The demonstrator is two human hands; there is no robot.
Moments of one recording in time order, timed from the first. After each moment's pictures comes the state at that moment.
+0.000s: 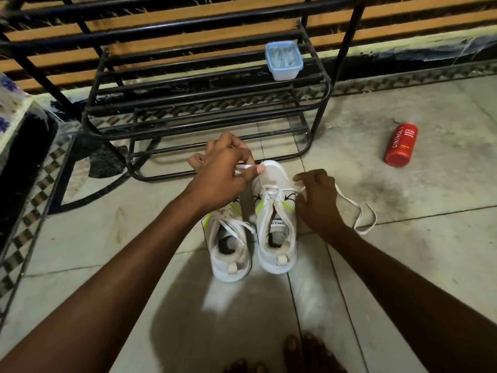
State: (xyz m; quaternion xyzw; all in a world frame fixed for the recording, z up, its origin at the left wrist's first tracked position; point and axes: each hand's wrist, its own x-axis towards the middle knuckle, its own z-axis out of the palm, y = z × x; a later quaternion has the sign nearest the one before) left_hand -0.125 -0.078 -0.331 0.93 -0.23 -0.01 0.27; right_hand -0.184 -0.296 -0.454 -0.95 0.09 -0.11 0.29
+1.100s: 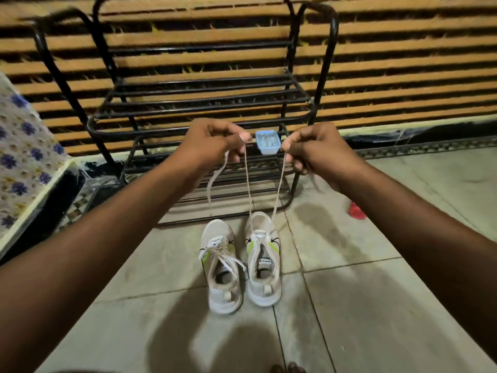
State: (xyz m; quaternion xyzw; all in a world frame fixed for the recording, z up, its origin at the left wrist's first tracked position) left_hand -0.139 -0.079 -0.150 0.78 -0.19 -0.04 0.60; right_hand -0.186 -0.301 -0.162 -0.79 0.04 -0.08 0.61
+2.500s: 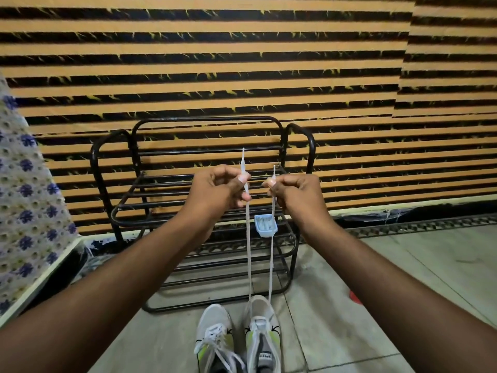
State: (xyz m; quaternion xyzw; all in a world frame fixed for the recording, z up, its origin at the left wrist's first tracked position) left_hand -0.152 -0.091 -0.064 0.69 -0.20 0.03 0.70; right_hand -0.178 -0.267 -0.084 -0.75 0.00 -0.27 0.60
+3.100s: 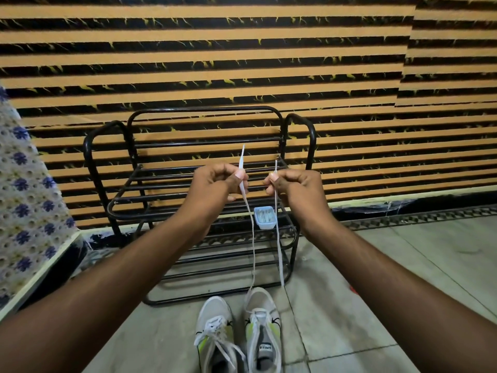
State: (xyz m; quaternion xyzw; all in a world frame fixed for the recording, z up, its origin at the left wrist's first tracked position) left_hand -0.148 -0.093 -0.077 0.74 -0.21 0.06 0.64; right_hand -0.175 -0.273 -0.096 -0.75 -0.03 -0.27 0.61
